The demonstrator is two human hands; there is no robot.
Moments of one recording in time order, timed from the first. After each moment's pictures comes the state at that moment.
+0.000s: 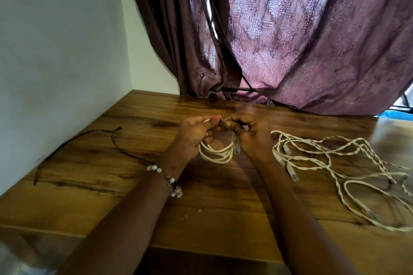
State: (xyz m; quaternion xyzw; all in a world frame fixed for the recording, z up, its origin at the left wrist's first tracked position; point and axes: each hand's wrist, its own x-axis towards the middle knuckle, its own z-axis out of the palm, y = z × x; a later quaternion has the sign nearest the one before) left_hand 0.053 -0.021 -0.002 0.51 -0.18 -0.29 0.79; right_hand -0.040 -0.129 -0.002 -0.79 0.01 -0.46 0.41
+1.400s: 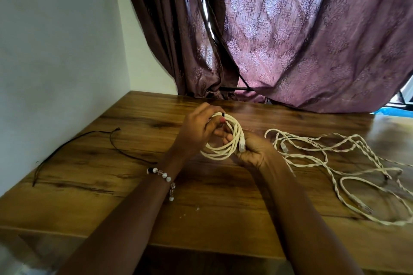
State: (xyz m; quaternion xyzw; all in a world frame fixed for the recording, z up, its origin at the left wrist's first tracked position) left_hand 0.059 -0.015 -0.006 0.62 -0.55 0.25 0.49; right_hand -0.050 -0.120 0.009 -0.38 0.19 -0.11 0.90
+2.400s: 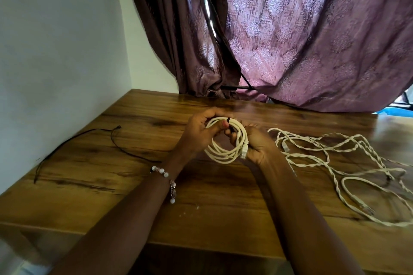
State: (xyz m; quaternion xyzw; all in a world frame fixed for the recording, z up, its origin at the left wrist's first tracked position) left_hand 0.052 -0.021 -0.012 0.56 -0.49 -0.04 0.66; right_hand -0.046 -0.126 0.009 -0.42 0.17 -0.17 0.88
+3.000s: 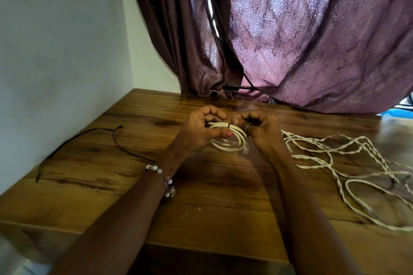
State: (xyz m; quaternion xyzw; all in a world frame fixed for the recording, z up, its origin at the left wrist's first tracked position) left_hand 0.053 -0.010 -0.004 0.56 -0.44 -0.15 0.69; right_hand -0.055 -0.142 0.010 -0.76 0.05 -0.35 0.54
